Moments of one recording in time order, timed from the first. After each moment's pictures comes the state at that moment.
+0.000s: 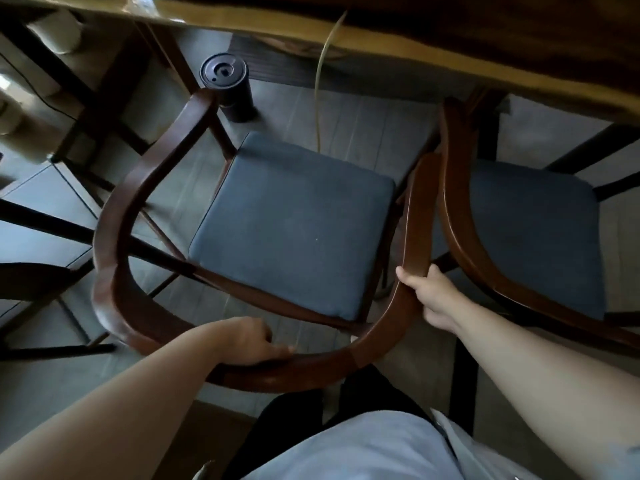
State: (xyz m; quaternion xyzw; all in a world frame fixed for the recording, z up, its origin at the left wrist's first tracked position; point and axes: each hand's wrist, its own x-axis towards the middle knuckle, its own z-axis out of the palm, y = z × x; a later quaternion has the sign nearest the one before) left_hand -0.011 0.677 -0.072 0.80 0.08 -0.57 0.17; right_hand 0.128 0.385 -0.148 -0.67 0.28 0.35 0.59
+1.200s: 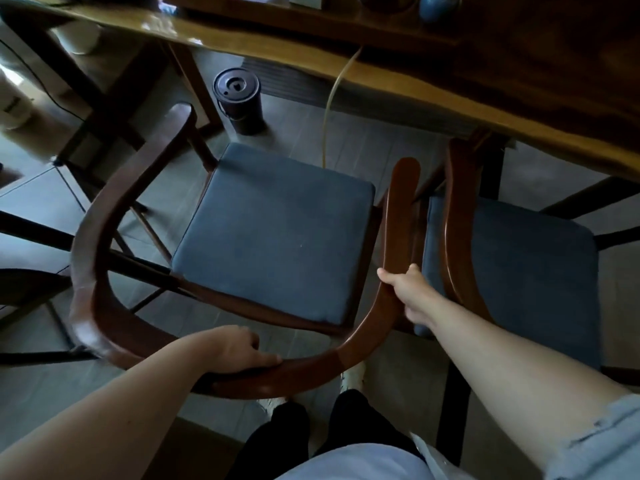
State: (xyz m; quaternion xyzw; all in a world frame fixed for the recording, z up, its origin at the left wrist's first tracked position) left_hand 0.027 0.703 -0.075 0.81 0.12 -0.54 0.21; right_hand 0.205 0.435 -0.147 -0.72 0.25 0.39 0.52
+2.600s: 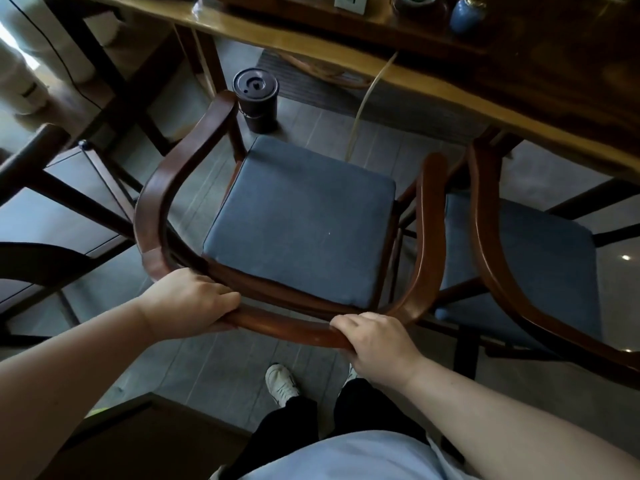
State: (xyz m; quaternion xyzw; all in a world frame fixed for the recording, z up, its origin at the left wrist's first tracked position) left_hand -0.055 0.840 -0.047 0.95 -0.29 -0.01 0.09; right_hand 0.022 0.507 -0.084 -0.86 -0.47 0.13 0.13
